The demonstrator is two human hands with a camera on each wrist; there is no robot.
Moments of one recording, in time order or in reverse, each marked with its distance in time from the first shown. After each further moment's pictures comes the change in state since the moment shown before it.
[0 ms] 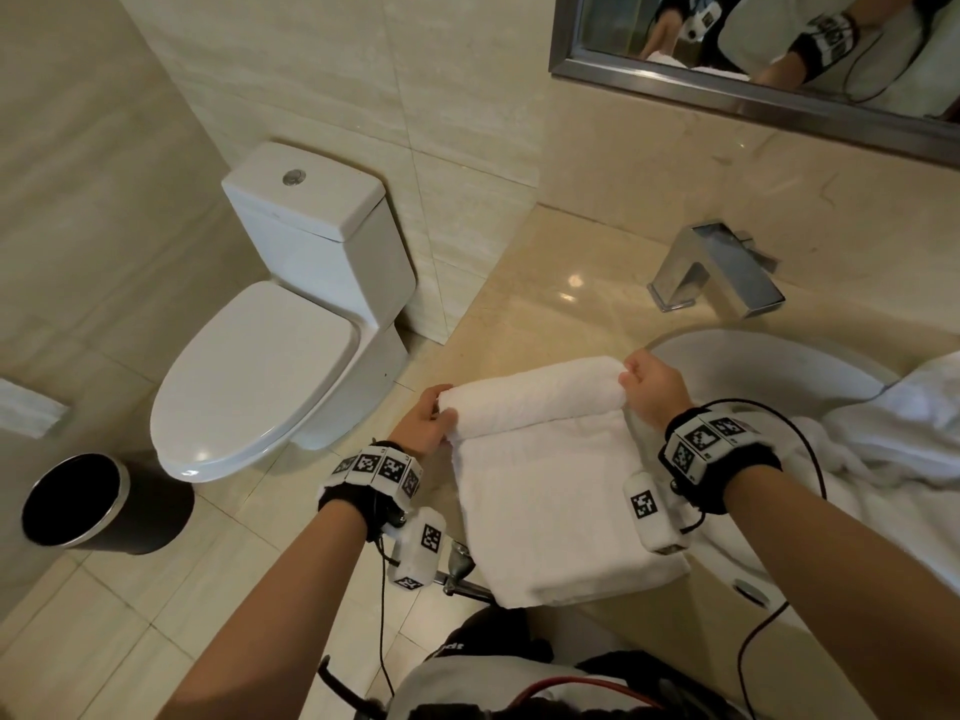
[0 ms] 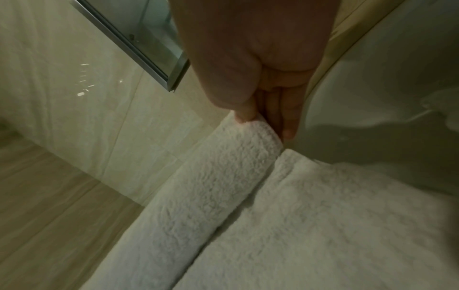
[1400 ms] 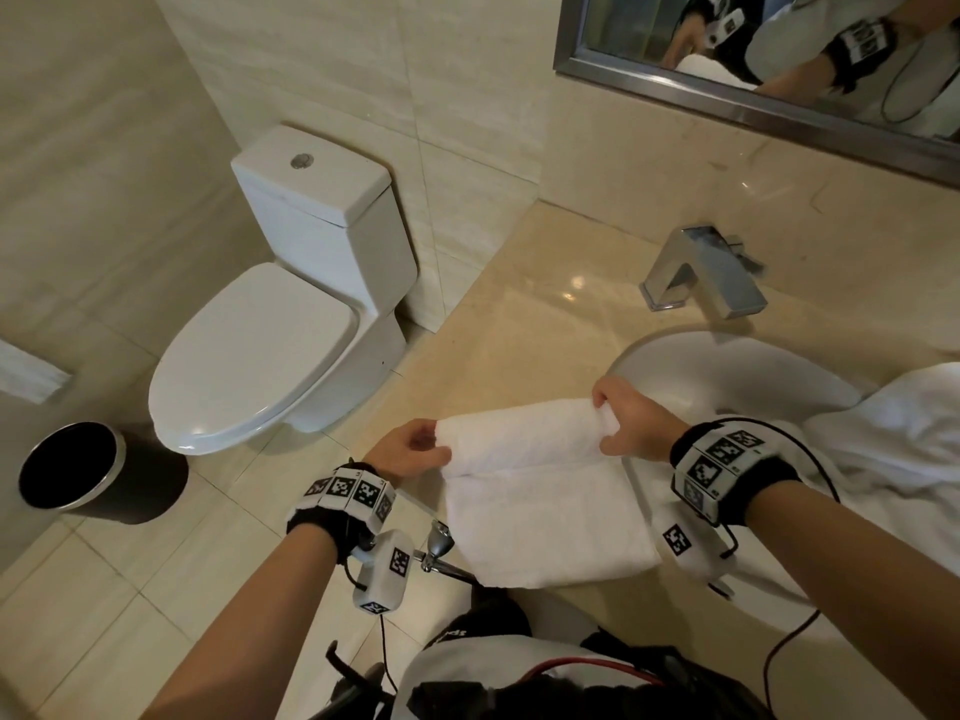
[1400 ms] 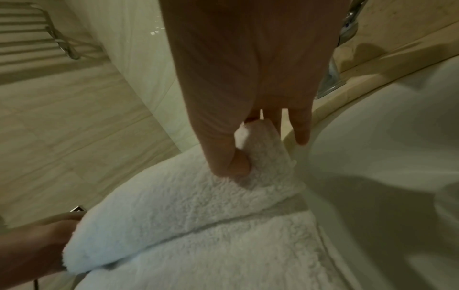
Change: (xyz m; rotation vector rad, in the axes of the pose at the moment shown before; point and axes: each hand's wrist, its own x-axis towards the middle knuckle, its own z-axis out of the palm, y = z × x) left_hand -0.033 -0.030 0.006 0.211 -0.098 -0.035; right_hand -0.034 0.011 -0.020 -0.313 -0.477 -0.278
